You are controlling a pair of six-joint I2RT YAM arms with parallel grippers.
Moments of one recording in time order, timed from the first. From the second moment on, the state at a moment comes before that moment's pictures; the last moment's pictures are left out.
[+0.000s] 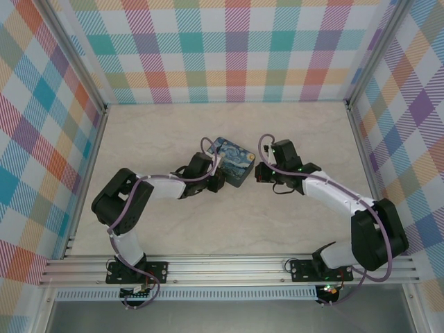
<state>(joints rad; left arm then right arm) -0.61 1.79 0.87 0.13 0.12 -0.26 0.49 1.38 0.85 -0.32 -0.20 0.49</state>
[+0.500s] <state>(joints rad) -0.64 1.78 0.91 0.06 0.19 -0.72 0.50 1.30 0.62 -0.17 -0.25 0.41</state>
